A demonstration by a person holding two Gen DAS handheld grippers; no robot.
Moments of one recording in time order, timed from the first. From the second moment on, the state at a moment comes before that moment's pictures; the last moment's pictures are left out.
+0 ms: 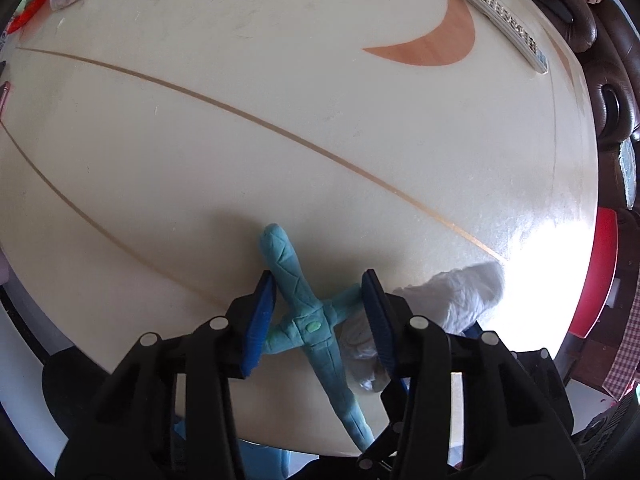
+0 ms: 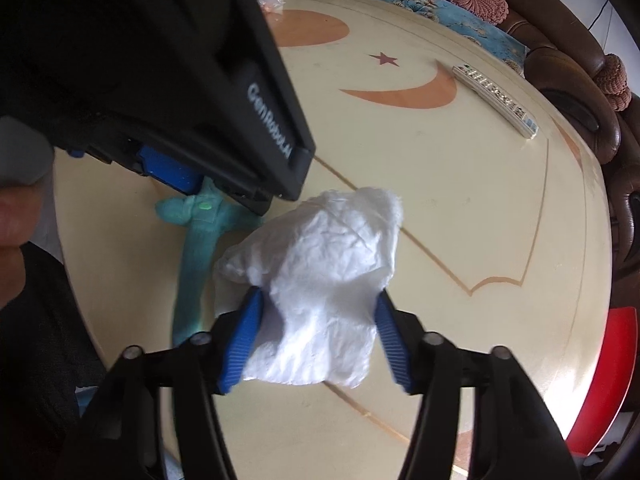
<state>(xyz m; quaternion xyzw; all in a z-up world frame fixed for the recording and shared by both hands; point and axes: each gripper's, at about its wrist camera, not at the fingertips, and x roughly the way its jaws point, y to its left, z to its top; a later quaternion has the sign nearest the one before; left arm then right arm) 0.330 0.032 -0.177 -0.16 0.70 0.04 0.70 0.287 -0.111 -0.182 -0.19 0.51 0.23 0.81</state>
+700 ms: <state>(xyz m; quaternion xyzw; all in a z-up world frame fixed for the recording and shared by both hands) 0.330 0.015 -0.176 -0.14 0.70 -0.03 0.70 0.277 -0.114 -0.178 -0.17 0.51 0.23 0.81</state>
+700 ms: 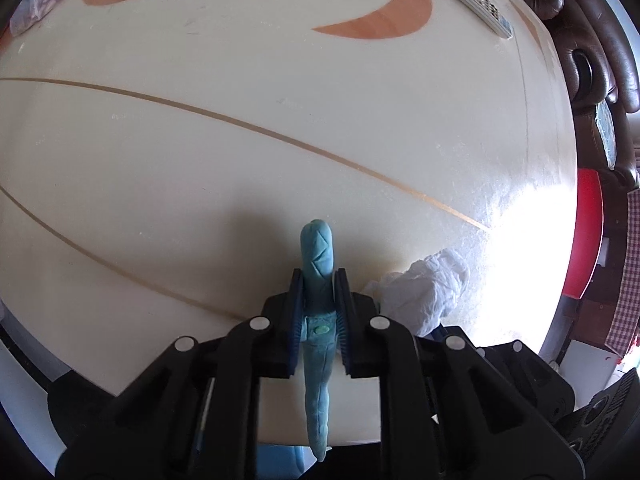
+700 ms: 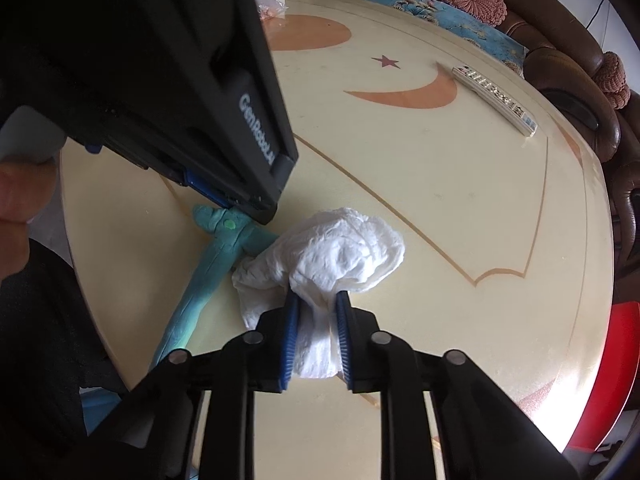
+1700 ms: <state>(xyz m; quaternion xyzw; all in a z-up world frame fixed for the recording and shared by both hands) 0.266 -0.022 -0.097 -0.07 0.62 -0.13 0.77 0.220 -0.171 -0.082 -0.12 0.46 0.14 0.87</state>
